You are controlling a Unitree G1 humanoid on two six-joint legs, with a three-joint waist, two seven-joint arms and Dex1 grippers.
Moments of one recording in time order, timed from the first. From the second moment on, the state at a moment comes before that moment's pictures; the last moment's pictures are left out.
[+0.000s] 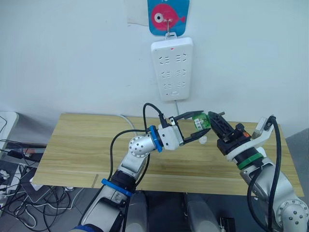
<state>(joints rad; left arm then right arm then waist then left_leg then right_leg) -0.51 0.12 -0.32 0.26 -0.03 -0.62 -0.73 0.02 -0.34 -0.05 -0.81 1.73 0.35 -0.55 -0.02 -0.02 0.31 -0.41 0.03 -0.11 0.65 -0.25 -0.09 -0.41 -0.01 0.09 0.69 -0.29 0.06</state>
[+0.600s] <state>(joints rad) -0.53 0.19 -0.29 0.14 -0.41 0.15 -0.96 0.29 -0.84 -0.32 -0.79 1.95 0.54 -0.42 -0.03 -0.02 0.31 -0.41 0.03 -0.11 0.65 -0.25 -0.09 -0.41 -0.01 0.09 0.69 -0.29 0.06</state>
